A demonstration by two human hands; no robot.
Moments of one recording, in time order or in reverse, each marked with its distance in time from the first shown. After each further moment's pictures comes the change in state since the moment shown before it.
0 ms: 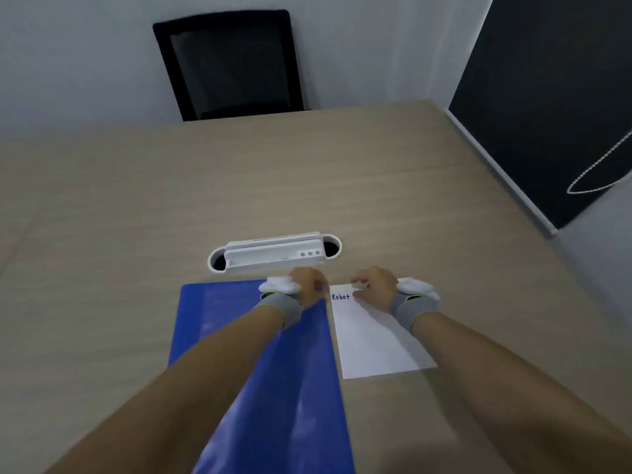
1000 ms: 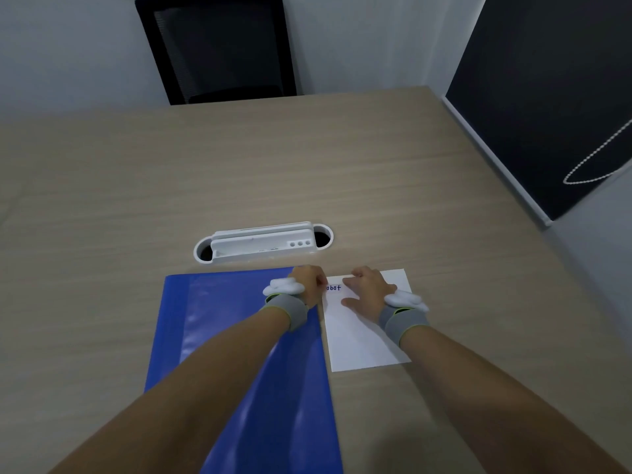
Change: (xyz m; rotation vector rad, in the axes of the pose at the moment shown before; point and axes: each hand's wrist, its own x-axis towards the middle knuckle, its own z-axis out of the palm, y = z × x) left_hand 0.010 0.007 0.033 -0.106 0.091 -0.081; right_hand -0.006 0.017 0.025 -0.231 -0.019 0.006
